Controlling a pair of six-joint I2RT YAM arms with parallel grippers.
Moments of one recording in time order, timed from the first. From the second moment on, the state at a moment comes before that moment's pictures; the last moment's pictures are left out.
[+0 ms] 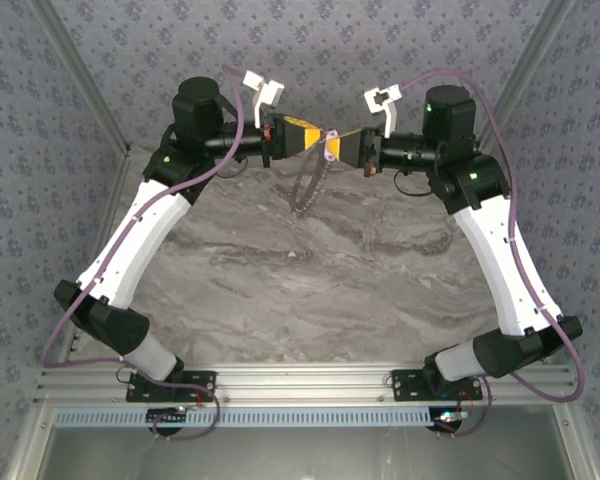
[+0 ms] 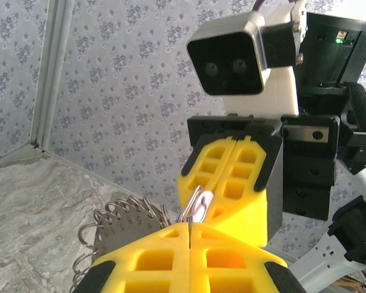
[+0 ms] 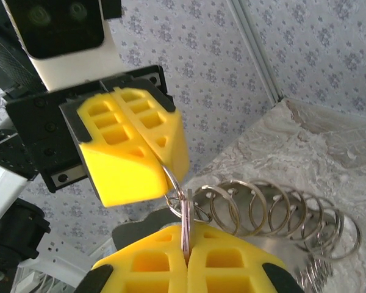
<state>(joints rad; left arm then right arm) -0.53 1.58 1.87 -0.32 0.89 -0.38 0.37 1.42 1.80 -0.64 -0.84 0.32</state>
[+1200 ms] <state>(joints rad) -0.54 1.58 1.87 -0.32 0.89 -0.38 0.34 1.48 1.93 -0.73 -0.86 0.29</state>
